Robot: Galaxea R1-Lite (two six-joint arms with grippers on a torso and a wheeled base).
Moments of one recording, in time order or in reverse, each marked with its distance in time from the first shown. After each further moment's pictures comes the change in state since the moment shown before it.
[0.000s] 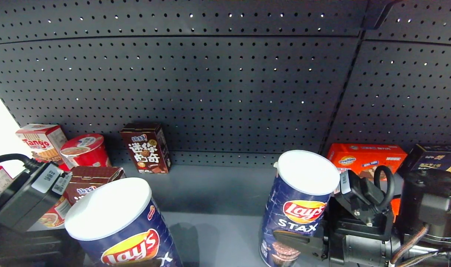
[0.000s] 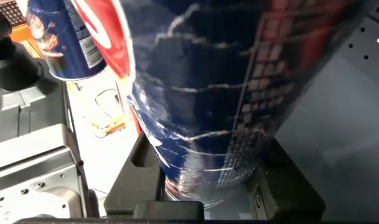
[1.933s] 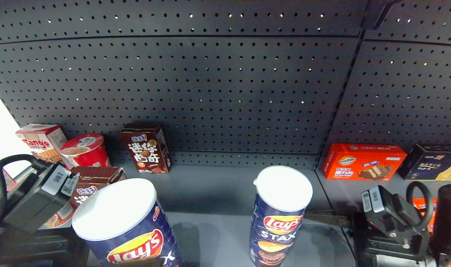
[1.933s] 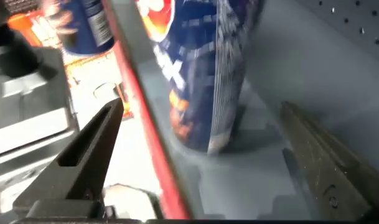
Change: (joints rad) left arm -0.002 0.019 -0.001 0.000 0.010 0.041; right arm -0.023 -0.148 0.098 0.110 -0.010 -0.005
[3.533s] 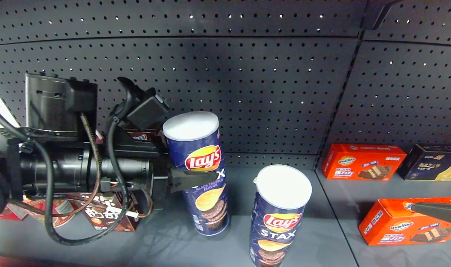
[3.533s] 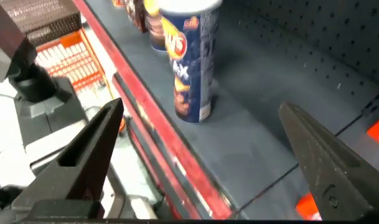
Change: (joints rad) left arm -0.019 0.404 -0.439 0.015 -0.003 0.076; right arm 0.000 -0.564 -0.209 0.657 -0.161 0.067
